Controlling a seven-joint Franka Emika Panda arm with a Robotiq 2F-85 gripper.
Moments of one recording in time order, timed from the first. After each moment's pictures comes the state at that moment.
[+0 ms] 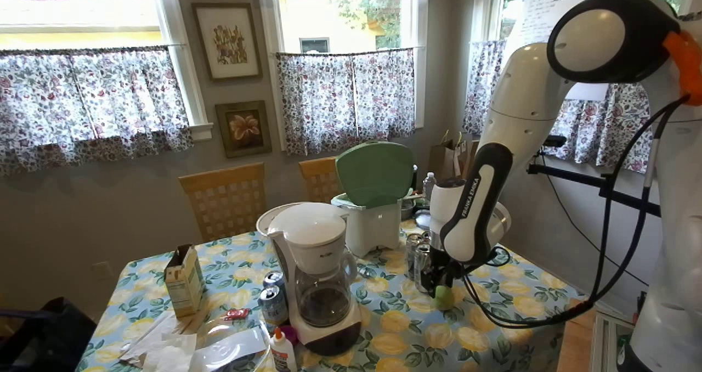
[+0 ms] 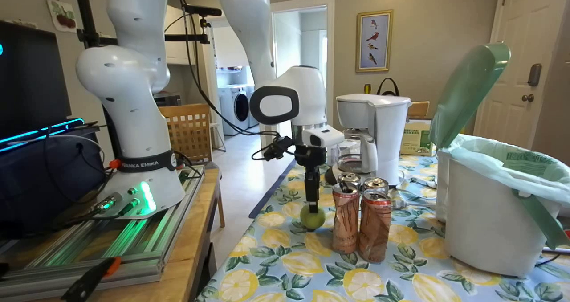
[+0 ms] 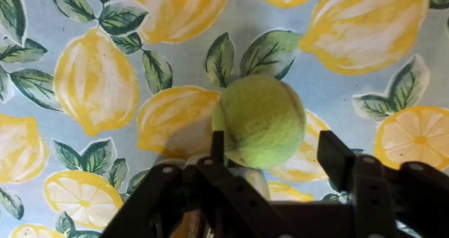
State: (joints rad) arm -0.08 0.30 -0.14 -2.64 -0.12 3.01 0.25
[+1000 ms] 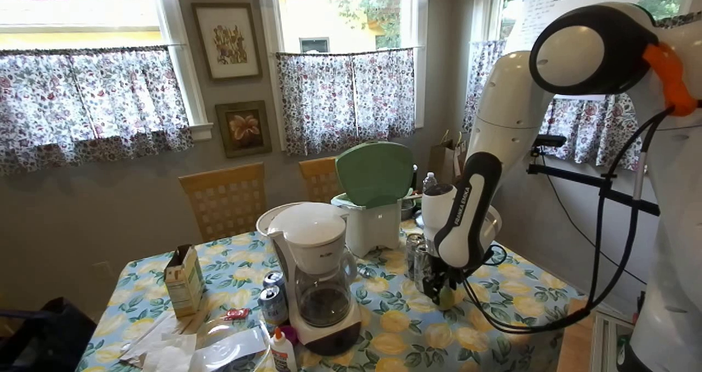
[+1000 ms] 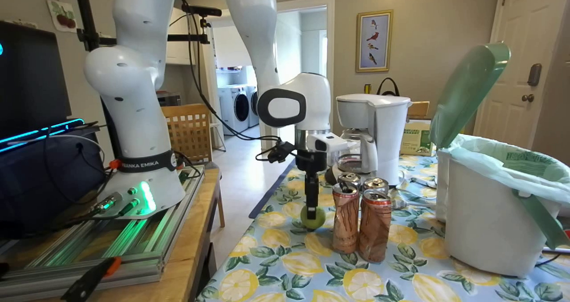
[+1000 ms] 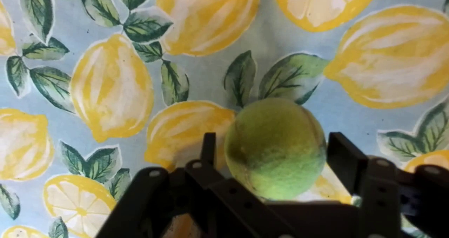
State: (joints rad) arm 0.09 0.36 -0.28 -2.59 -0.15 2.92 0.22
